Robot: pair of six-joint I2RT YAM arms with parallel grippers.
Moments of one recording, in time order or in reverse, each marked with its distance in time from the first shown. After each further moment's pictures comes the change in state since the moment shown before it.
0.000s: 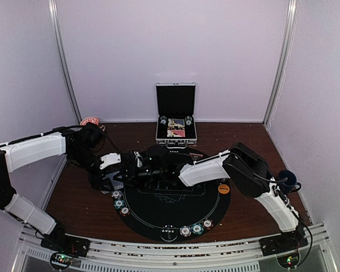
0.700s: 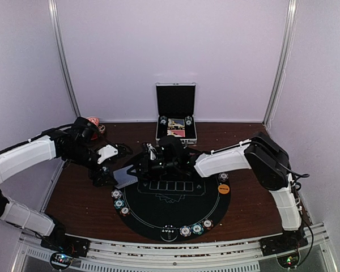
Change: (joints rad) left arm -0.003 -0.132 -0.037 0.134 0.087 -0.009; right arm -0.056 -0.211 -0.189 -0.151 0.039 -0.166
